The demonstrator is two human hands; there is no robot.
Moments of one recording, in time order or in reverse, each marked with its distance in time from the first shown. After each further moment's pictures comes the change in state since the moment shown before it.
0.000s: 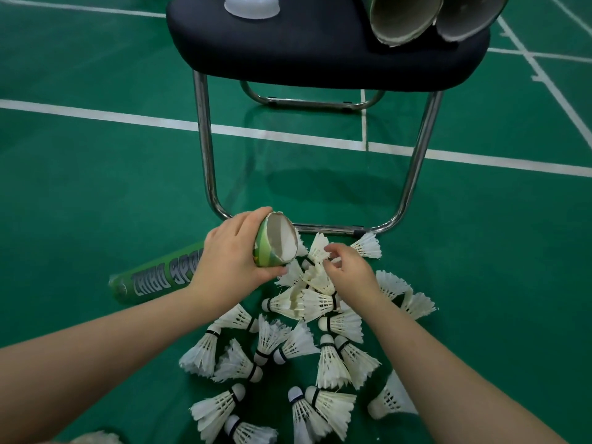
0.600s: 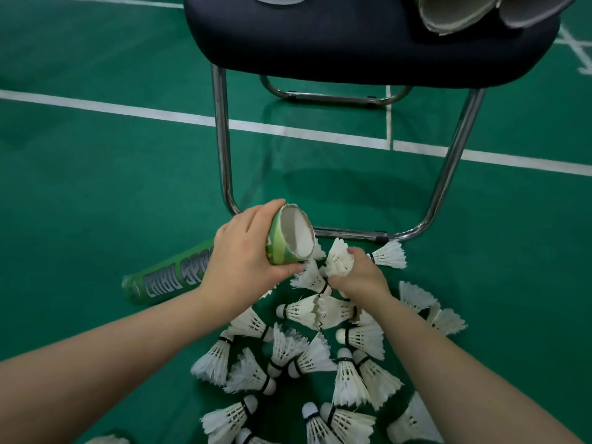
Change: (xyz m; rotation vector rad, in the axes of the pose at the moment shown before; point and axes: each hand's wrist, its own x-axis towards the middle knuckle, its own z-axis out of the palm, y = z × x) left_hand 0.013 -0.007 -0.009 -0.008 0.046 -0.038; right_hand 0.038 -0.001 0.026 0.029 -0.120 0.233
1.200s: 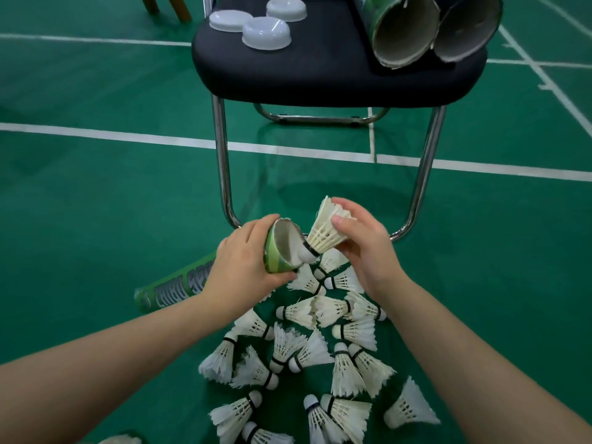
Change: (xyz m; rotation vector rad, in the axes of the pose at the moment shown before) left_hand -0.021 0.012 -0.011 0.016 -0.052 0.002; right_hand -0.096 -0.065 -0.068 0.997 -0.094 -0.384
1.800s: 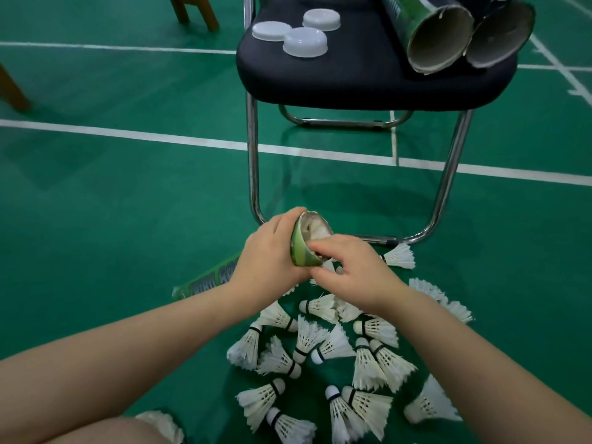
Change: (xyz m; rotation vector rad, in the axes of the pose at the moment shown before) left_hand -0.012 0.004 -0.020 -0.079 -0.003 -0.001; right_hand -0.035 -0.005 0.046 -1.019 -0.407 -0.378
